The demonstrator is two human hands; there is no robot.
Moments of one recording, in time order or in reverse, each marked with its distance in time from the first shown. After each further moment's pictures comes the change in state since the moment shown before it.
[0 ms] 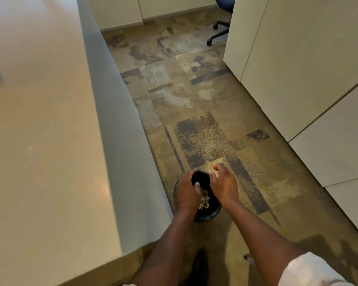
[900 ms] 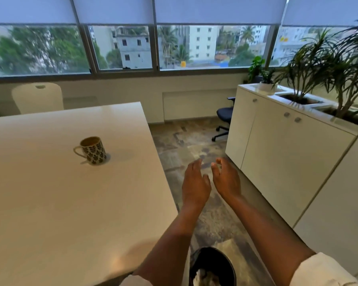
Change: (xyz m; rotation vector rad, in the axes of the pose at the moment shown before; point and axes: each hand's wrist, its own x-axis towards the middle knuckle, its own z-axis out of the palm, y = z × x) left_hand -0.051 0.176 -0.251 -0.100 0.388 0.537; right_hand -0.044 -0.269 -0.186 0.186 0.364 -0.446
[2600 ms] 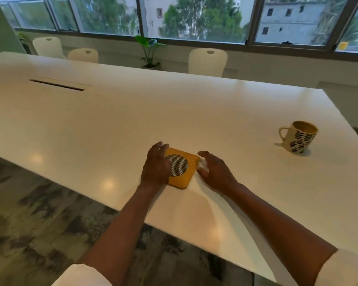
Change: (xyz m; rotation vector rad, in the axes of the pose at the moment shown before) left_hand -0.144 -0.377 -0.575 0.502 0.361 -0.486; right_hand -0.233 -0.439 0.385 0.104 -0.895 -0.700
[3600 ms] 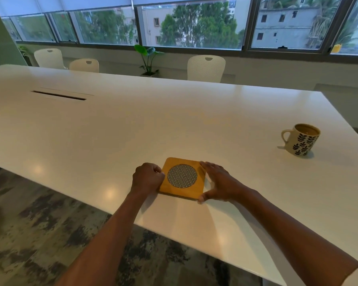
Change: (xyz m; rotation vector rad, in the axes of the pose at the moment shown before) left_hand -0.007 -0.020 -0.042 -0.002 -0.116 -0.302; right_hand -0.008 -0.005 -0.009 -0.021 -0.325 0.017
